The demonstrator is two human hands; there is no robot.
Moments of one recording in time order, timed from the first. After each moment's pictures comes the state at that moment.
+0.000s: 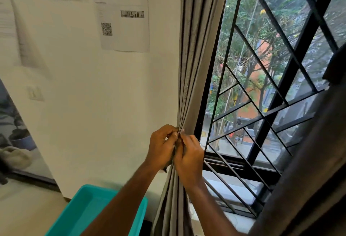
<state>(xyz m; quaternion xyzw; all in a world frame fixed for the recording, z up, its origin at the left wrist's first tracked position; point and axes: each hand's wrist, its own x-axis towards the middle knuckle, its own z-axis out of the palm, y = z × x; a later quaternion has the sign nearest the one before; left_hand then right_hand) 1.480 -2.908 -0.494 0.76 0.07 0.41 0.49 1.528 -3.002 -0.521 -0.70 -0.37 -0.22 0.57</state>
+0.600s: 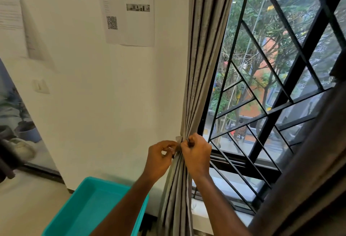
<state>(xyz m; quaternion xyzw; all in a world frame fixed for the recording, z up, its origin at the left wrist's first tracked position) 1.464 -2.903 -0.561 0.76 0.15 0.37 0.51 1.546 -3.011 -0.529 -0.76 -0.31 -0.13 0.55</state>
